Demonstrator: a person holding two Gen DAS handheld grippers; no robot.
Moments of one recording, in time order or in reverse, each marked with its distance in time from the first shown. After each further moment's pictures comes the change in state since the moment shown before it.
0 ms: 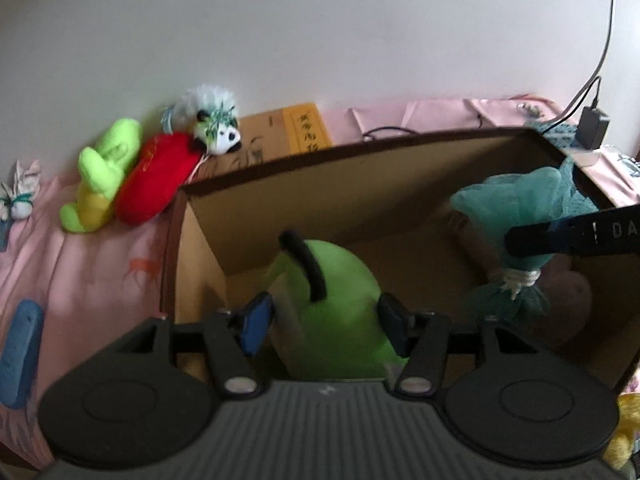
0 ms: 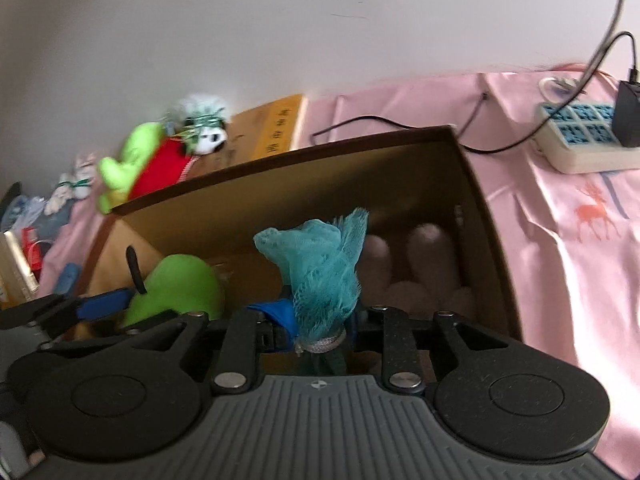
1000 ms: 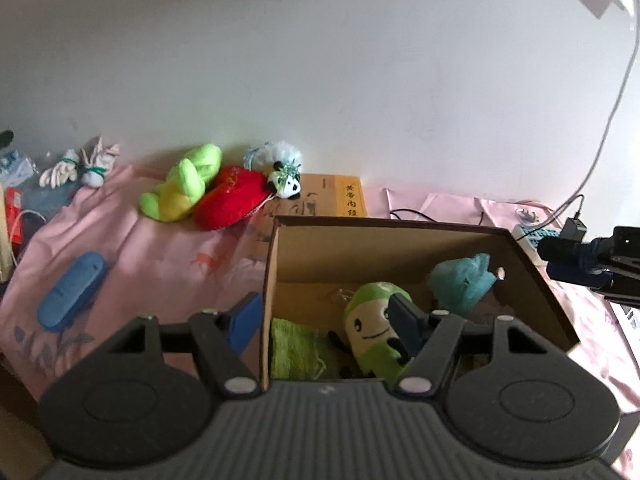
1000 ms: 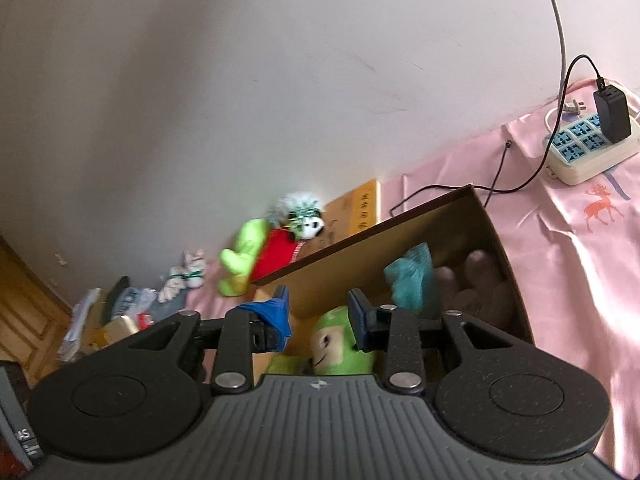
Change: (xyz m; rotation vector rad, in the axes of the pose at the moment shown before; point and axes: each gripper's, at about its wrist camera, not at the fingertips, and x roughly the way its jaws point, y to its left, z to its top) left arm -0.137 0.019 -0.036 -0.244 -0.205 0.037; right arm -0.128 0.002 -0.045 0.156 -0.268 0.328
